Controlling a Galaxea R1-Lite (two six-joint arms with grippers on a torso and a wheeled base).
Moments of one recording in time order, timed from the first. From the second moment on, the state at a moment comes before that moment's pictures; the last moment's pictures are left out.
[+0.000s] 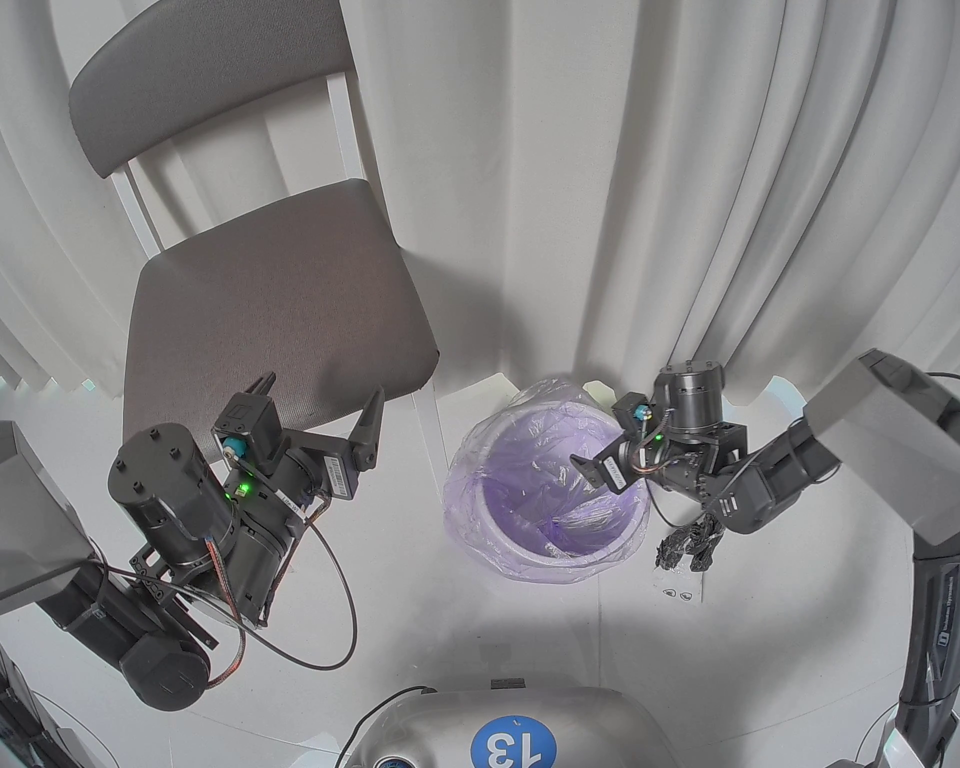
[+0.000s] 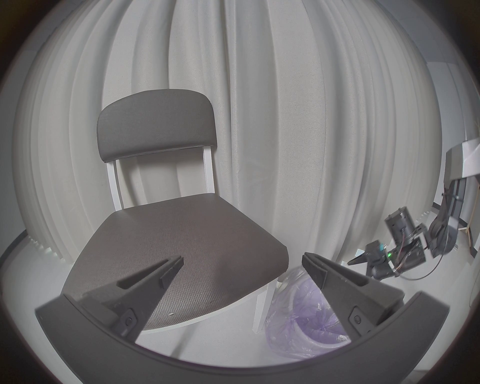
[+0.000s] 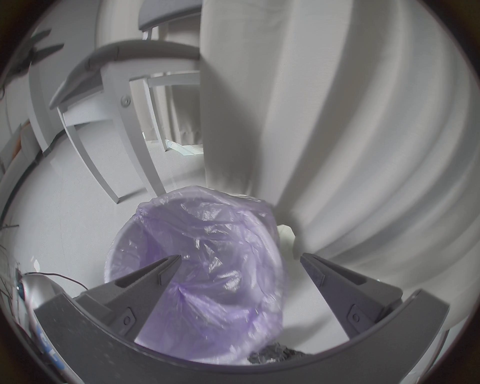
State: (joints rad) left arm -0.59 1.82 -0.43 -1.55 0.40 0.16; right arm 0.40 2.24 -1.14 -0.68 -0.07 -0.34
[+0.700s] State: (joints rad) left arm -0.65 1.77 -0.38 -1.55 0.33 0.16; right arm 0.15 2.05 -0.45 -1.27 -0.01 -0.02
